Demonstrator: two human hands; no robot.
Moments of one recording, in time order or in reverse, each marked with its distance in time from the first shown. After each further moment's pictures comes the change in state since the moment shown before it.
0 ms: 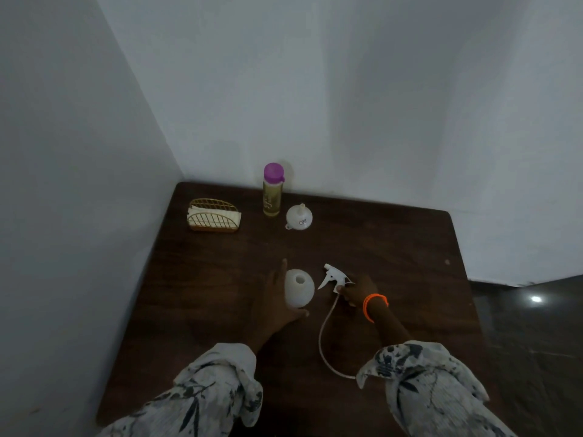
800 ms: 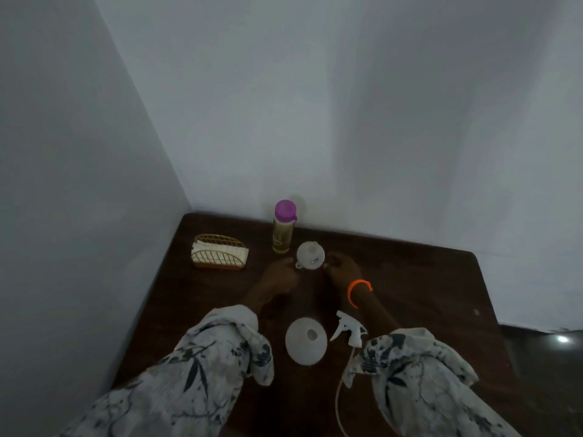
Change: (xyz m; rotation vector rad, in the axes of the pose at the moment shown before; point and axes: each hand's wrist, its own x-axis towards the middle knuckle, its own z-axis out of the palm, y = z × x) left_hand 0.152 0.028 -0.071 -0.283 -0.169 -0.192; right_hand 0.060 -0.139 -0.003 0.046 0.129 -0.386
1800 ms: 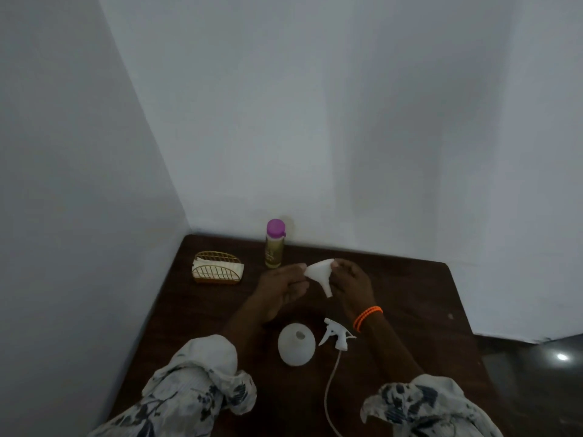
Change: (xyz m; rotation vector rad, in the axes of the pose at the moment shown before) left_hand -0.097 0.043 -0.007 -0.905 -0.115 0.013; right_hand -0.099 -0.022 -0.048 0.946 0.121 -0.014
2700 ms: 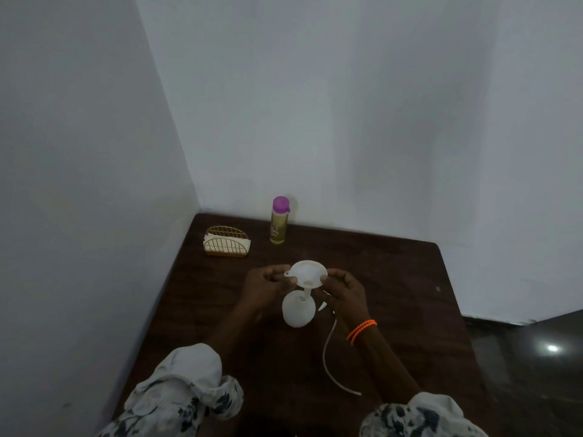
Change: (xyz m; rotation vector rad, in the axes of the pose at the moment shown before) left_hand -0.090 -0.050 -0.028 0.278 0.169 0.235; right_hand -0.116 0.021 -0.001 0.057 -0.046 0.026
